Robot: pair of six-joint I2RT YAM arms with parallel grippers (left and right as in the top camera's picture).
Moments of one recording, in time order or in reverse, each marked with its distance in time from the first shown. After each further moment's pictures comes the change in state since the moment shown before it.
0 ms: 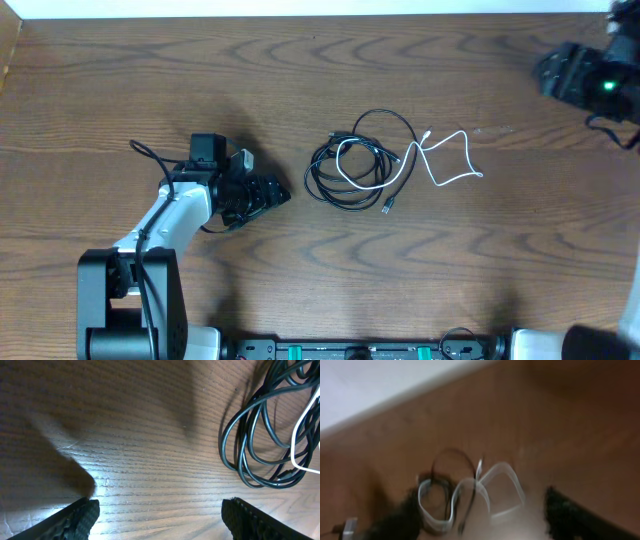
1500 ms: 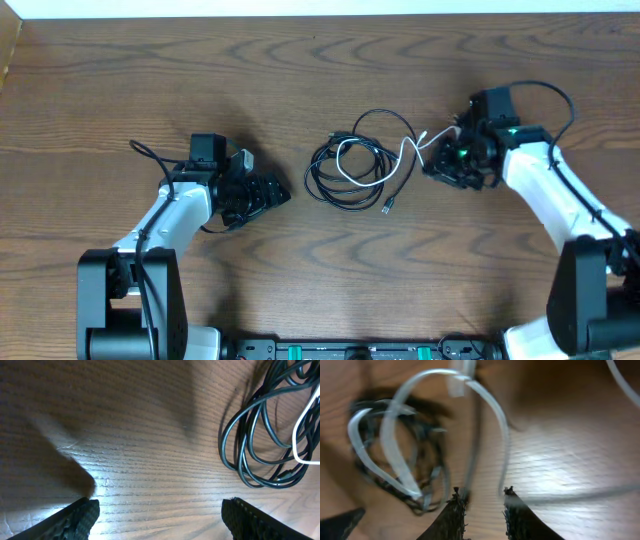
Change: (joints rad) left arm 0.000 0.000 0.000 0.000 0.000 0.000; right arm 0.315 0.137 -0.701 0.502 -0.063 0.282
